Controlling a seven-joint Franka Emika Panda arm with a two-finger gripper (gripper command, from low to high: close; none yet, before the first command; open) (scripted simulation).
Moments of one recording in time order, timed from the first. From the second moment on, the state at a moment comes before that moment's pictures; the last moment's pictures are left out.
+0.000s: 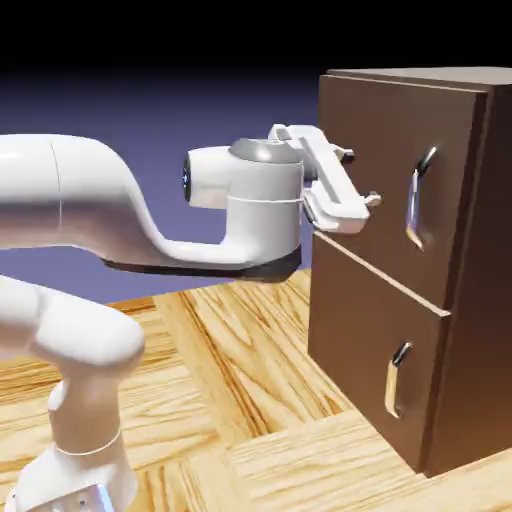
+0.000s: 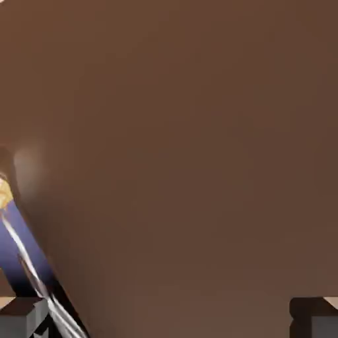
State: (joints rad) arm 0.70 -0.96 -0.88 -2.44 -2.47 3.01 -0.15
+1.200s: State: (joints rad) arm 0.33 -1.07 -0.59 -2.74 -2.43 2.70 -0.40
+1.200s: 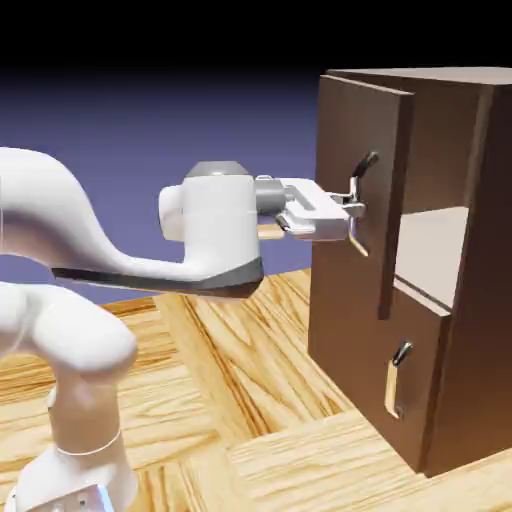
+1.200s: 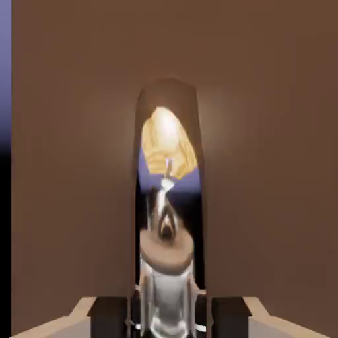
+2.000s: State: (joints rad) arm 0.14 -1.51 0.16 -3.07 -1.39 2.30 -0.81
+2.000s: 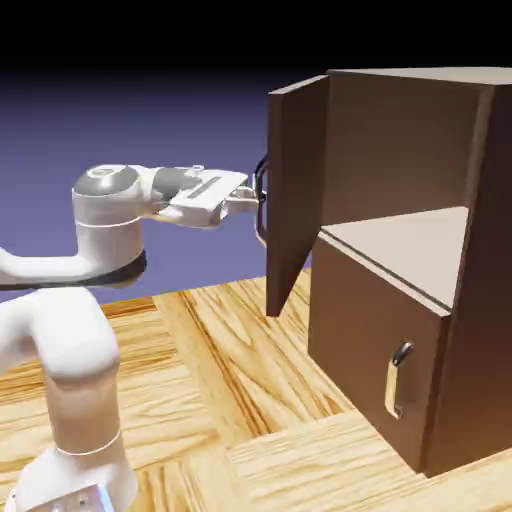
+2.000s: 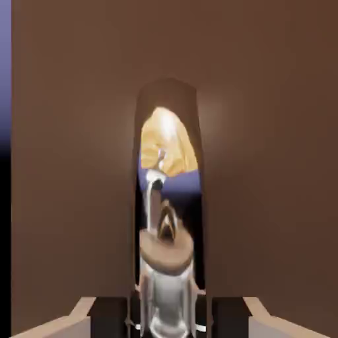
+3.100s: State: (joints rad) arm -0.31 -1.20 1.22 -2.26 -0.51 1.25 -0.80
